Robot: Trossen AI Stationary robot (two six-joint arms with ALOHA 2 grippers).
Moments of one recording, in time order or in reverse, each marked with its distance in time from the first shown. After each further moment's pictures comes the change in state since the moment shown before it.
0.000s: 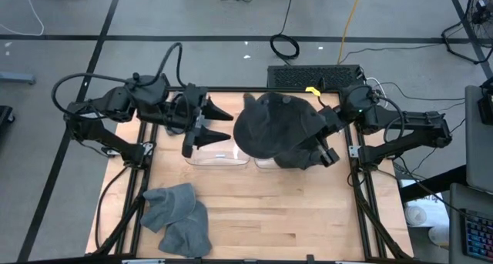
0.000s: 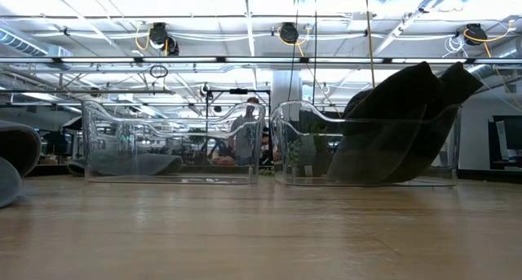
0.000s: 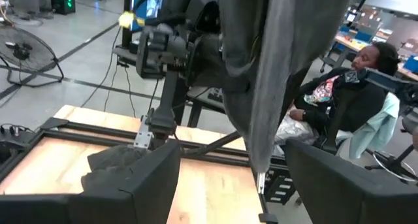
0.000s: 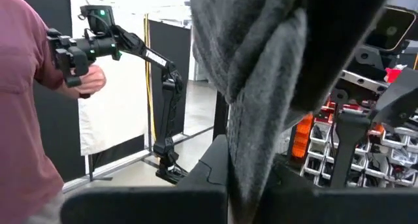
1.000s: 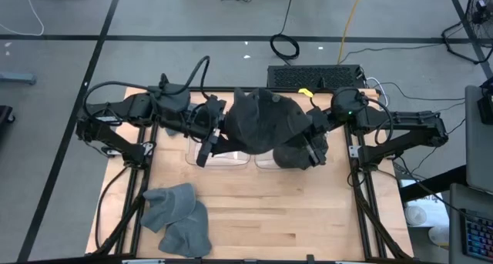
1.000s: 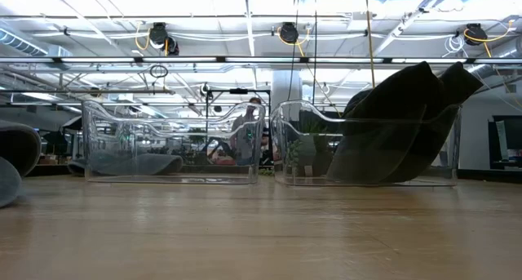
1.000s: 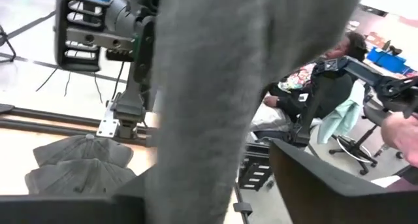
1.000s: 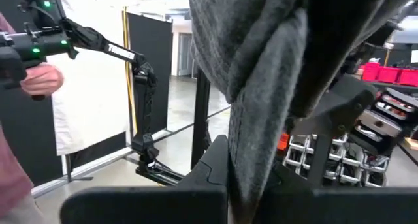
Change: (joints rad) left arm -0.006 0.094 -0.011 0.076 0.119 -0.045; right arm -0.001 0.053 -0.001 0.034 0.080 -0.019
